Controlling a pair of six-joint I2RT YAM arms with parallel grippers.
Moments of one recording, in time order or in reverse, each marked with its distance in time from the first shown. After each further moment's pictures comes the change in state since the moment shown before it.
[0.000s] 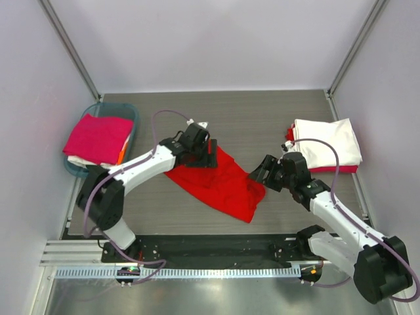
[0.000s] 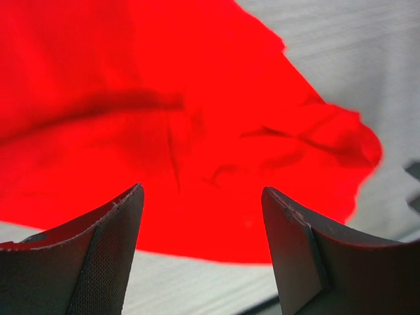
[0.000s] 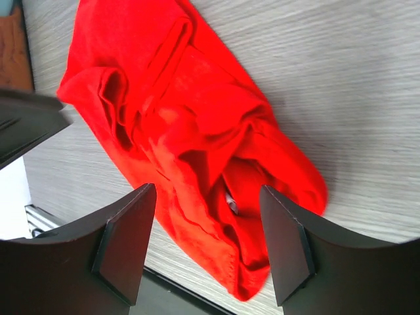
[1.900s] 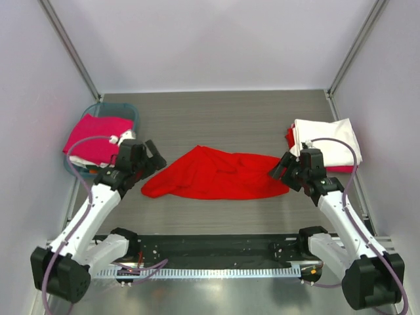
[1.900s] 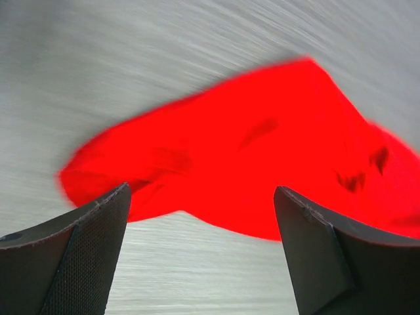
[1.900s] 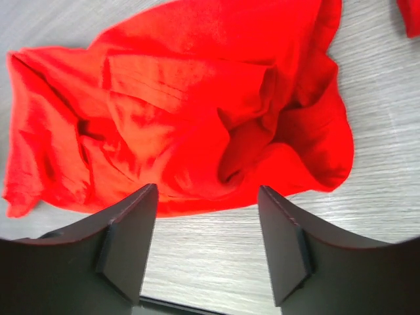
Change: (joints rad) left arm 0.421 -0.663 -0.381 -0.145 -0.143 -0.158; right arm -0.219 -0.058 0.090 -0.256 0.062 -0.109
